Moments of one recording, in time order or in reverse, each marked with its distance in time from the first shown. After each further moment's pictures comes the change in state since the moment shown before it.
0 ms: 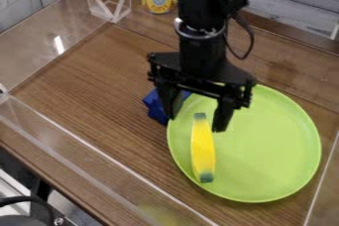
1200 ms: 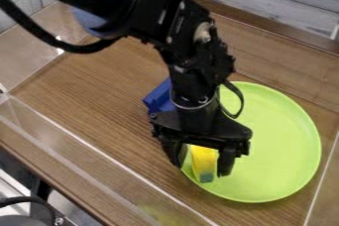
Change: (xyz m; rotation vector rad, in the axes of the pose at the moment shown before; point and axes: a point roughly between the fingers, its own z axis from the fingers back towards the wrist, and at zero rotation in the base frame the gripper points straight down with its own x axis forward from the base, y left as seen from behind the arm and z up) arm -0.015 -0.006 -0.053 -0.087 -0.065 0.099
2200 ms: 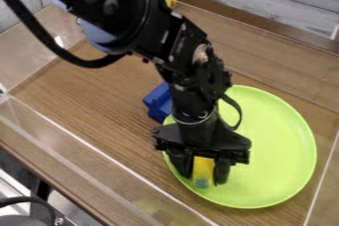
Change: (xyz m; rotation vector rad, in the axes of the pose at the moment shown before) arm -0.002 0.000 -0.018 -0.020 -0.006 0.035
